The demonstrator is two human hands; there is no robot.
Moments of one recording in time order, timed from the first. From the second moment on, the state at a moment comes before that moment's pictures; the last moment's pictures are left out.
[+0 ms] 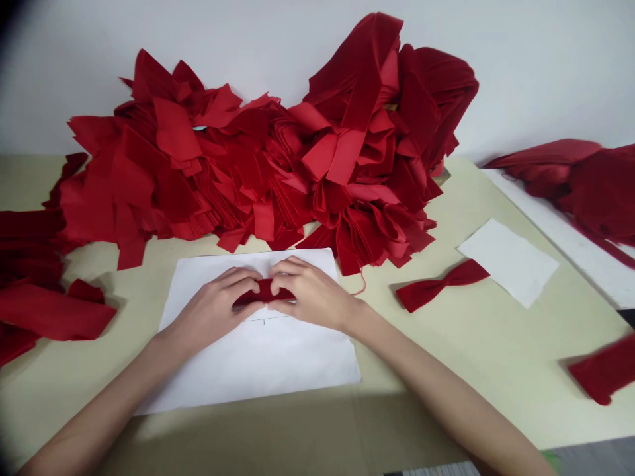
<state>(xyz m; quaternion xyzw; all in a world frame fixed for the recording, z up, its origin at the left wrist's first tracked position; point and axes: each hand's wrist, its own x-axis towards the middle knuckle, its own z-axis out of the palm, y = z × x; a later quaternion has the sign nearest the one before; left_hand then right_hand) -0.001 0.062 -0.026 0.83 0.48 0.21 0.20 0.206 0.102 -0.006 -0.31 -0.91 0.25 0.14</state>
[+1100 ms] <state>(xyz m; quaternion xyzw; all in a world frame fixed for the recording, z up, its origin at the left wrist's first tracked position) -0.005 0.065 -0.027 0.82 0.47 0.23 0.23 0.192 0.101 -0.013 -0.33 -0.89 0.28 0.15</state>
